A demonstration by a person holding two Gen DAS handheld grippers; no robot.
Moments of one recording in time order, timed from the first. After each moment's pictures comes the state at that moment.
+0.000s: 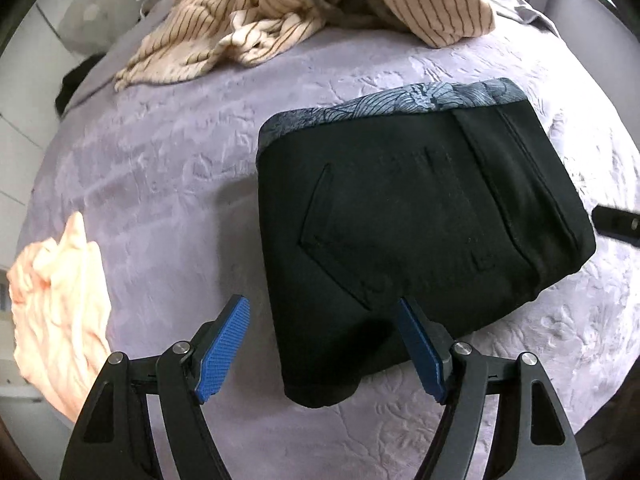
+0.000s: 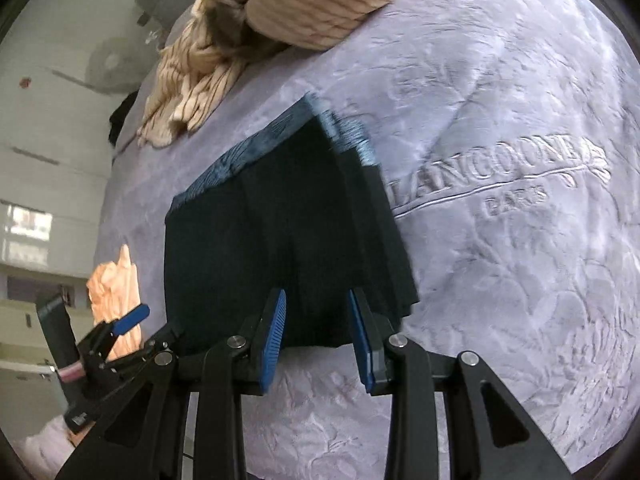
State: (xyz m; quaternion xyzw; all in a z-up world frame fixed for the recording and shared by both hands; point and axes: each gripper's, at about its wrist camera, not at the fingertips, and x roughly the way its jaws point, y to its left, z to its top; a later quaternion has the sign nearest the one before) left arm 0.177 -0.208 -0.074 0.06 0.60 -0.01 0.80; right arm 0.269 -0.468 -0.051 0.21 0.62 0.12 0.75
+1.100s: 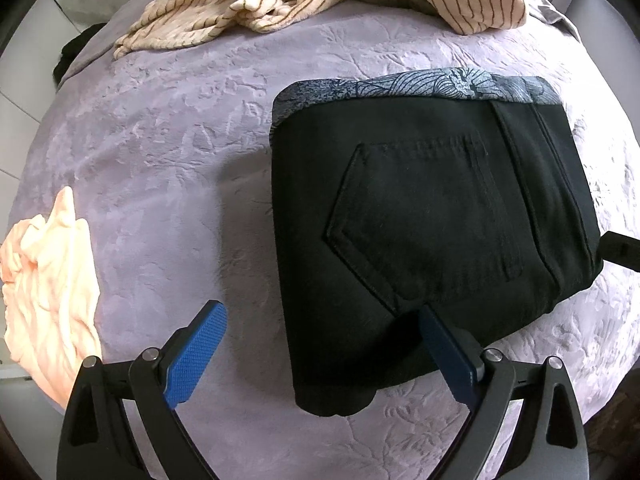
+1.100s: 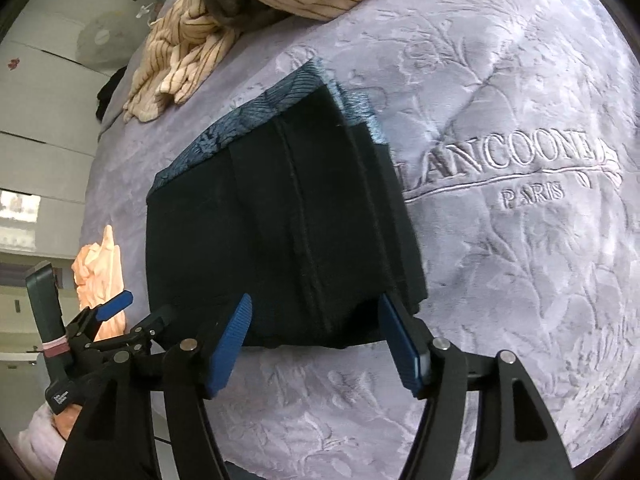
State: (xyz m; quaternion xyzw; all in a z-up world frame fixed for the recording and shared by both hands) left arm 0.195 -0.192 -0.096 0.03 0.64 0.00 0.77; right arm 0.276 -0.463 -0.066 0.18 0.65 0.11 0.73
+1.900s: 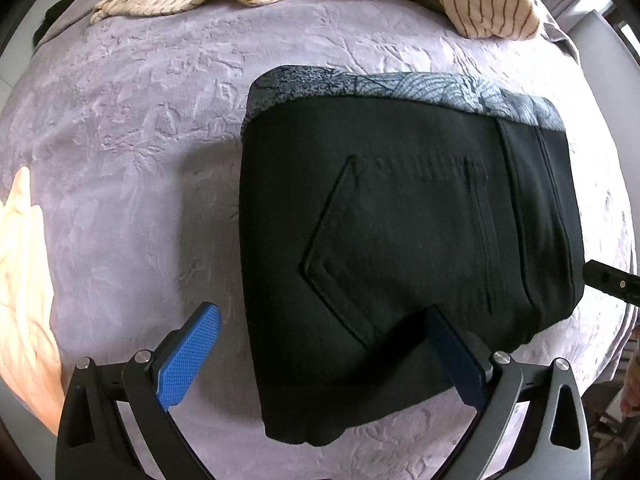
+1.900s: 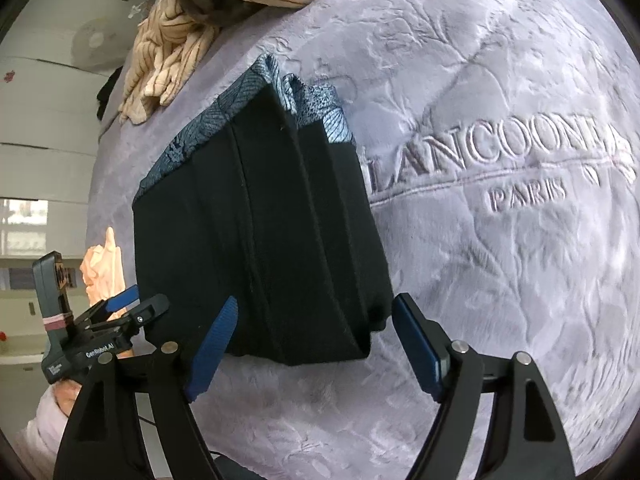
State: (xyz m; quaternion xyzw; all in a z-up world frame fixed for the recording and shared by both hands) left arm 0.231 -0.183 -0.121 -0.05 0.67 -0.04 0.74; right arm 0.291 -0.494 -0.089 0.20 0.68 0.13 0.70
